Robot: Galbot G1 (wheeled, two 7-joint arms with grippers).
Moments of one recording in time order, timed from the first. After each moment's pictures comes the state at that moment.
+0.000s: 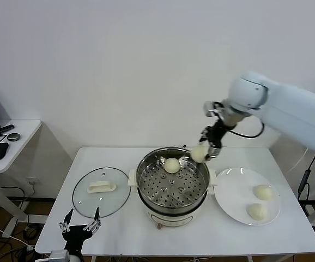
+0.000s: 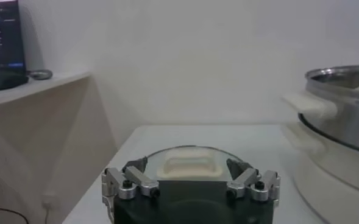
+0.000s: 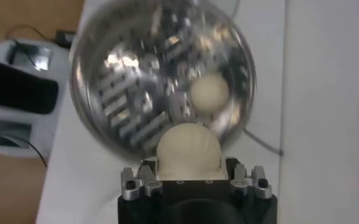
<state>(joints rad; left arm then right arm) 1.72 -1.47 -0.62 -2.12 -0.11 0.15 -0.09 0.65 0.88 -1.18 1.43 0.42 -0.53 -1.26</state>
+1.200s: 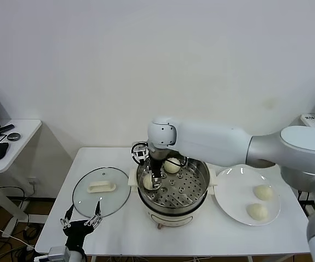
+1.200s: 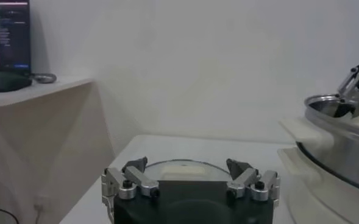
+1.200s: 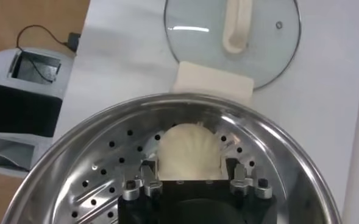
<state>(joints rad) 1.70 -1.48 -0.60 -2.14 -0.16 0.16 -0.10 0.44 1.30 -1.24 1.27 0.38 -0.70 -1.06</state>
